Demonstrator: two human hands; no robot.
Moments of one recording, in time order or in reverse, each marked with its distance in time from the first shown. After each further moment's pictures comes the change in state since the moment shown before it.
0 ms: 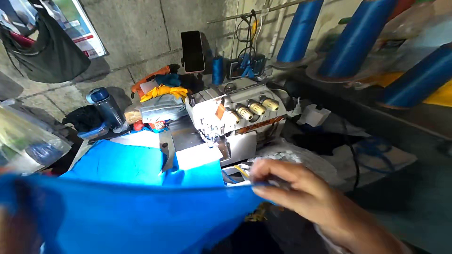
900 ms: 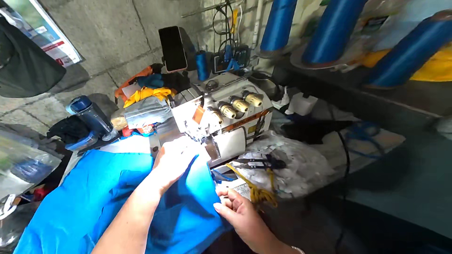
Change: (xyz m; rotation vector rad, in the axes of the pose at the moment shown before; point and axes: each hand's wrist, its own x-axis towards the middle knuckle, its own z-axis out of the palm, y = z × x) left_hand -0.011 0.019 0.222 -0.078 -0.859 0.432; right_hand -0.048 0.053 0.101 0.416 0.298 0.520
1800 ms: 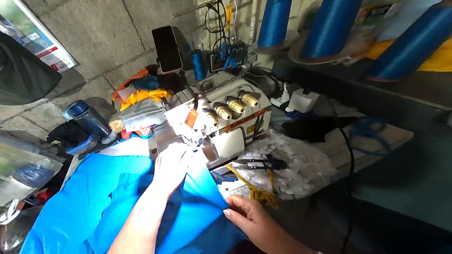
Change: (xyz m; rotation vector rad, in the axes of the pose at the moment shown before) left_hand -0.006 -0.016 0.027 0.270 0.124 0.082; right_hand -0.002 -0.007 -0.035 -0.364 -0.146 -0.089
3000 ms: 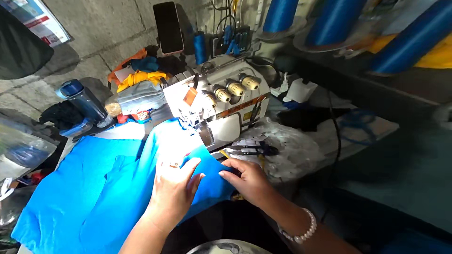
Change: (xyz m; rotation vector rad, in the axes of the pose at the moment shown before) left_hand -0.075 0.041 0.000 0.075 0.119 0.136; right_hand 0.026 -0.006 -0.024 -0.323 0.182 -0.132
